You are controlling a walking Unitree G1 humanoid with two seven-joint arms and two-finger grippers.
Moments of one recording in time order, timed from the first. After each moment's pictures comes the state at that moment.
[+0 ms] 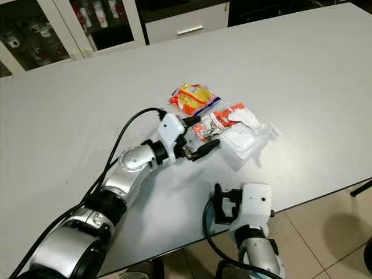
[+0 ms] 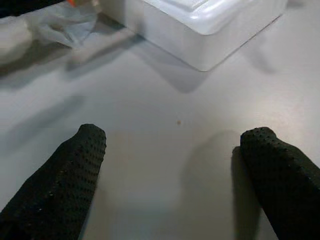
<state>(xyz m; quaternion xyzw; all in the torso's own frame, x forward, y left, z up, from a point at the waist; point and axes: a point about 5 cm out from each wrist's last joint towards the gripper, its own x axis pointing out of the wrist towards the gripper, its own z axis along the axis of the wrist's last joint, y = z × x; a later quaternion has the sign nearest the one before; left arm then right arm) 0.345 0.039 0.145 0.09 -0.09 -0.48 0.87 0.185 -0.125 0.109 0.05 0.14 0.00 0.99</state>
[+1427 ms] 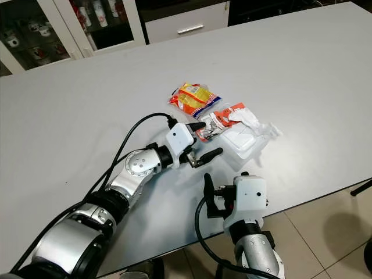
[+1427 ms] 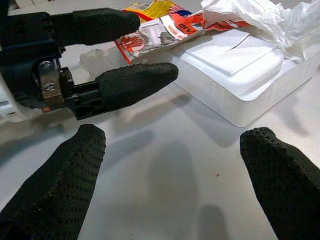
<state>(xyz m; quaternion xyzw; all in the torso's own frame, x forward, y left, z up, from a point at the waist) 0.344 0.033 0.133 0.17 -0.10 -0.47 0.86 0.187 -0.115 0.127 0.05 0.07 0.06 0.99</state>
